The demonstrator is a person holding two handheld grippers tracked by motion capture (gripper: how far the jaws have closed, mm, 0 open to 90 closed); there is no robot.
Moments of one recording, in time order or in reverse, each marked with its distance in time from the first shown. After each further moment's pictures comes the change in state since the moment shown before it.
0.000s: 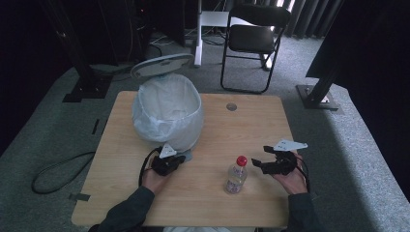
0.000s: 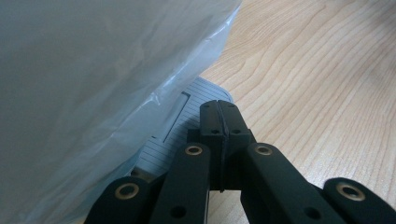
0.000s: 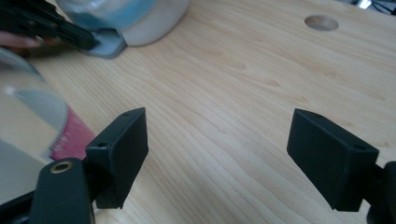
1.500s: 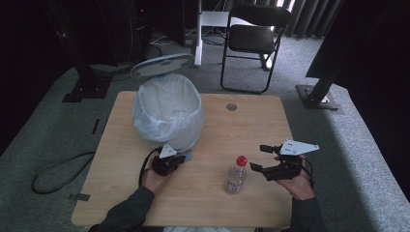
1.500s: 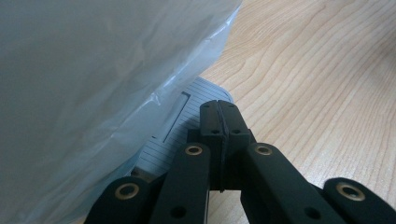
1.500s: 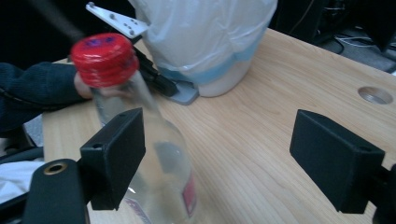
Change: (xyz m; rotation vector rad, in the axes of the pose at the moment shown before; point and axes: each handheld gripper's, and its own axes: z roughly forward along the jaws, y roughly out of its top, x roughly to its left) left arm 0.000 0.000 0.000 0.000 0.000 0.000; right arm 0.038 0.035 -0.043 -0.140 0.188 -0.087
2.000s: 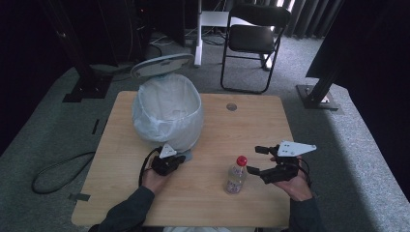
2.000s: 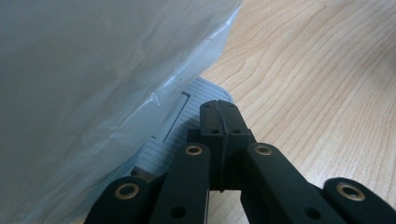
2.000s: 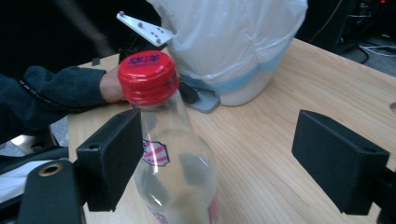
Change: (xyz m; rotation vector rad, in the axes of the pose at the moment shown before) left arm 0.000 0.000 0.000 0.000 0.000 0.000; right arm 0.009 0.006 0.006 -0.020 0.077 -0.021
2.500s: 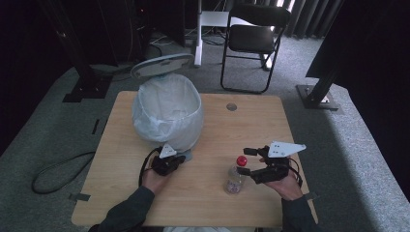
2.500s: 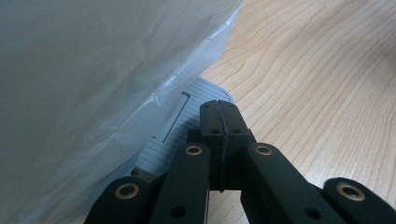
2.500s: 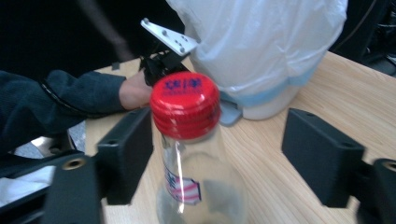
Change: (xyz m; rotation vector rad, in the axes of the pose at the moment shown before) left arm 0.000 0.000 0.000 0.000 0.000 0.000; right arm 0.009 0.006 0.021 -0.022 0.069 -0.024
